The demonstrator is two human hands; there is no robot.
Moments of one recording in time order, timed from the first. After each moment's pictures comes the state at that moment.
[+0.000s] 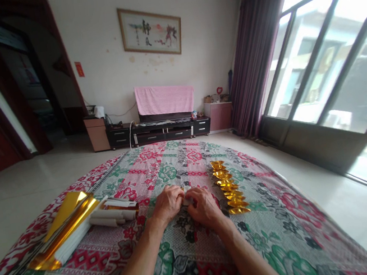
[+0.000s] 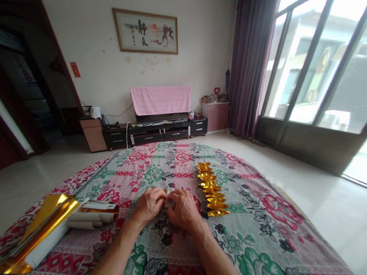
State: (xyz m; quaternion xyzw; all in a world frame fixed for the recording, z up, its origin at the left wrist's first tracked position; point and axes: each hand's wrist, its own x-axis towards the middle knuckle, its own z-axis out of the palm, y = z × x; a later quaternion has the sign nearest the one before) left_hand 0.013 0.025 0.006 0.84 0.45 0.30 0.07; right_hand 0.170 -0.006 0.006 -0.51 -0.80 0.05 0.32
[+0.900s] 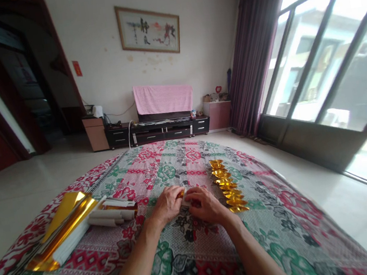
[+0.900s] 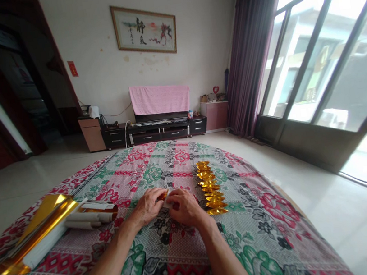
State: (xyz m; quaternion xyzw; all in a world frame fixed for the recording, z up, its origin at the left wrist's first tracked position) left_hand 0.012 0.028 -0.002 0.85 0.41 0.31 0.09; right_hand 0.188 -0.004 0.011 -0.44 -0.84 0.10 0.30
